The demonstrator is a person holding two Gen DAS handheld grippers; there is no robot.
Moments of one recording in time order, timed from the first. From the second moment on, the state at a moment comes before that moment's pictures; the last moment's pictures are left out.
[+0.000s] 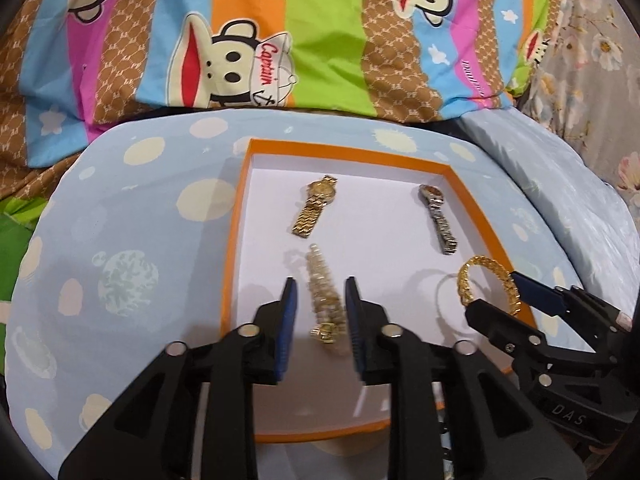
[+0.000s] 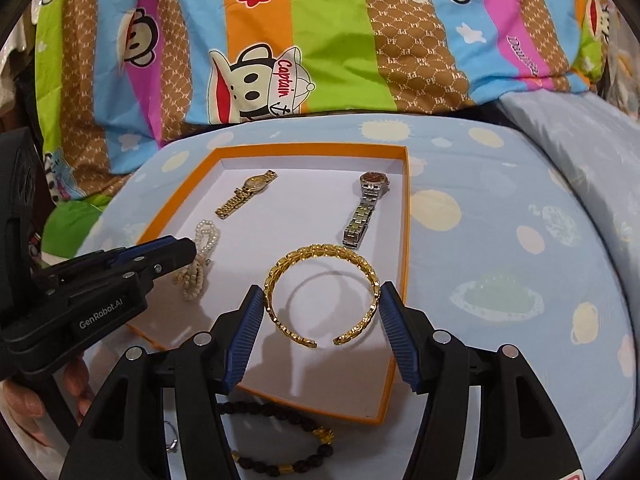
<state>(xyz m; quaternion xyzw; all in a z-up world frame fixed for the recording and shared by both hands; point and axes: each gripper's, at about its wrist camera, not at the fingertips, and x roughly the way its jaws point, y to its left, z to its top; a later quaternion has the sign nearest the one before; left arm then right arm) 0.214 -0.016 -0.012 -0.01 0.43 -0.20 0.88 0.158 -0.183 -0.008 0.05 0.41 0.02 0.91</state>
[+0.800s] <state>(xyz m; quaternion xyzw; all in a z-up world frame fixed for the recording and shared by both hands) 0.138 0.041 0.010 -0.07 0.42 -0.20 0.88 0.068 -0.212 0.024 0.09 0.38 0.01 0.92</state>
